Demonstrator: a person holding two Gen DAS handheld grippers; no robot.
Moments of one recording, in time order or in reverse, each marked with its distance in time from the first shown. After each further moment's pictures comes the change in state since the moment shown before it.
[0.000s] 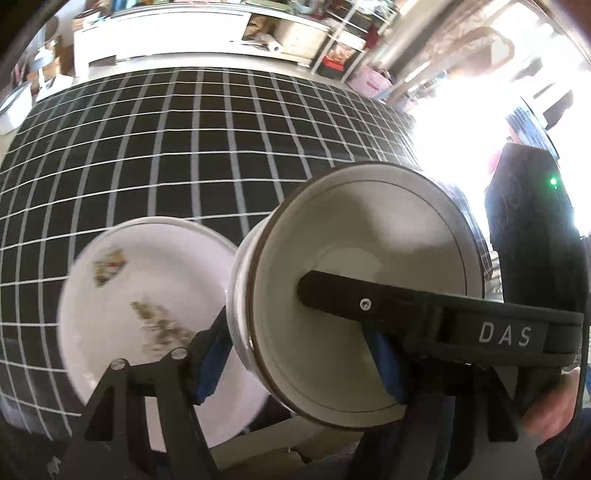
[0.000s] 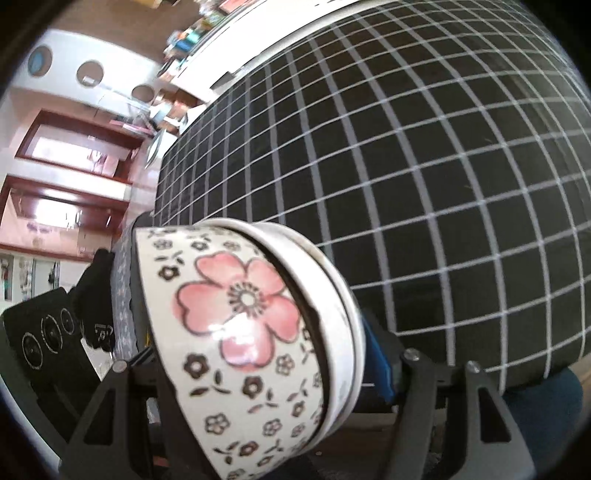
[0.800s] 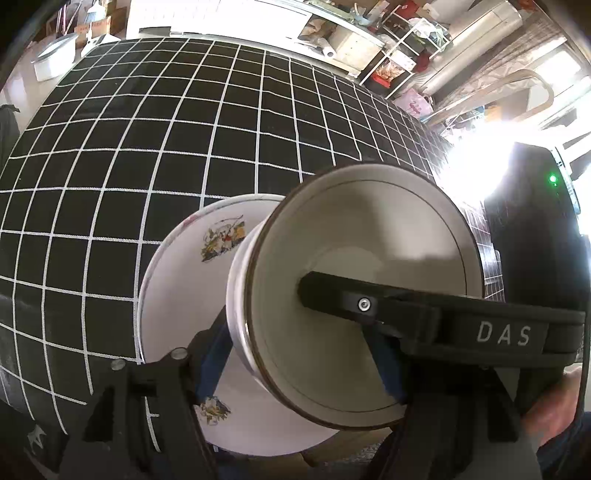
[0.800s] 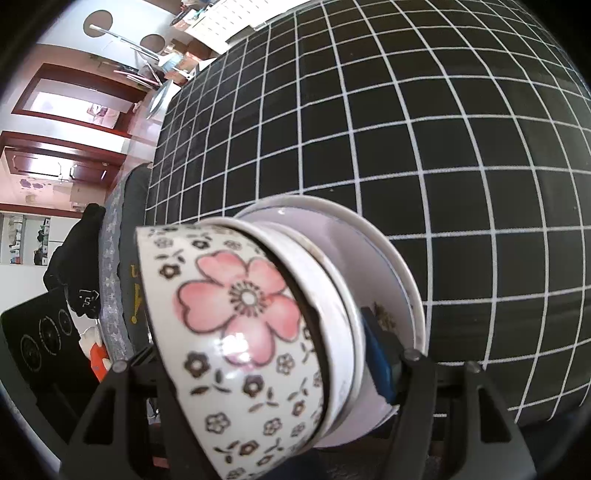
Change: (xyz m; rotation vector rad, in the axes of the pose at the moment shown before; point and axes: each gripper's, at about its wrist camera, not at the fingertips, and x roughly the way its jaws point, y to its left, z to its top) left arm -0.006 0.087 -0.018 -0.160 -0.011 0.023; right arm 0.077 0.050 0.018 -0.077 0.135 -0.038
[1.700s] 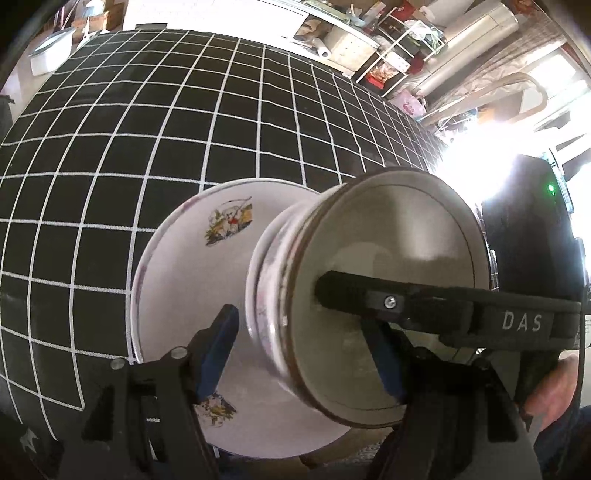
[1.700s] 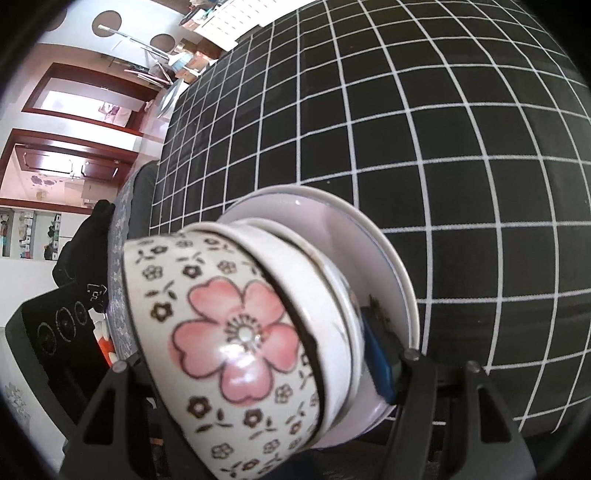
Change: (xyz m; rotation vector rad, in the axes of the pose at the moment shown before) left arm 0.004 0.028 -0.022 -0.005 -0.006 -0.043; right arm 0.006 -0.014 -0.005 -0.015 -0.006 0.059
